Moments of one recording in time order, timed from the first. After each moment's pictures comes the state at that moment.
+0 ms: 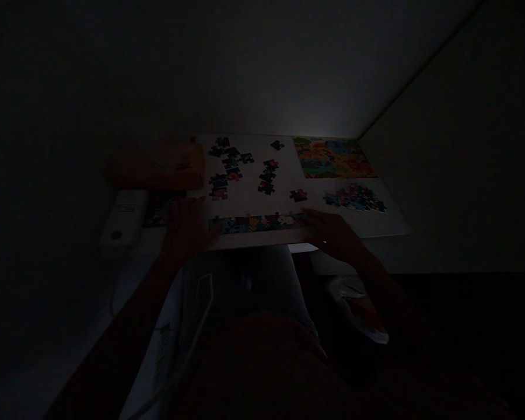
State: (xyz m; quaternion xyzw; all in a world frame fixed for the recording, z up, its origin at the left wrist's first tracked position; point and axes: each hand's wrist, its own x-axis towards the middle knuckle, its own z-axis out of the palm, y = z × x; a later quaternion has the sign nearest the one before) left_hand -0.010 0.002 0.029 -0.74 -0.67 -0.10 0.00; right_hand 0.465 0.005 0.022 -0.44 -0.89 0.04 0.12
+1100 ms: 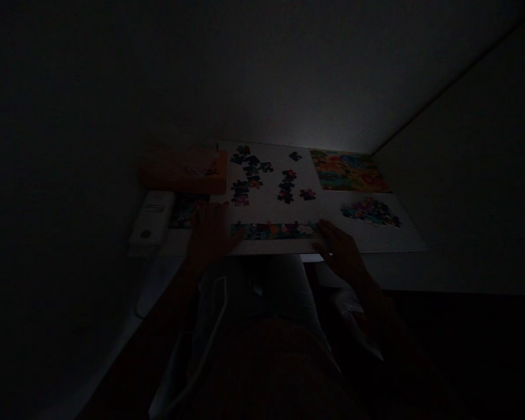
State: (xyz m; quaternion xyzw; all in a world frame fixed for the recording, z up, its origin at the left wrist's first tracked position) left_hand -0.010 -0.002 0.025 -0.74 -0.66 -0.15 -0.04; right_hand 0.423 -0.018 -0.001 -0.55 -0.83 0.01 0.14
